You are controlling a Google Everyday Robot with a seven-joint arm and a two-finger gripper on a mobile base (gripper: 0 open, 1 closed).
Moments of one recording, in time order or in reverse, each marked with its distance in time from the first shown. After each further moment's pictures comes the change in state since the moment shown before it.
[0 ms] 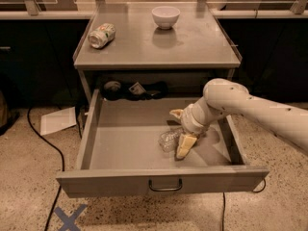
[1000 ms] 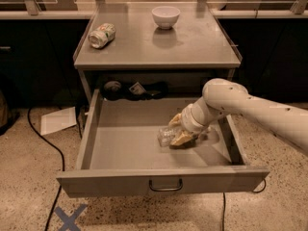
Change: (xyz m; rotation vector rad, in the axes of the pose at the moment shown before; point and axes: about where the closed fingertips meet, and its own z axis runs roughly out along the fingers) arm 0.000 0.000 0.000 0.000 0.000 0.000
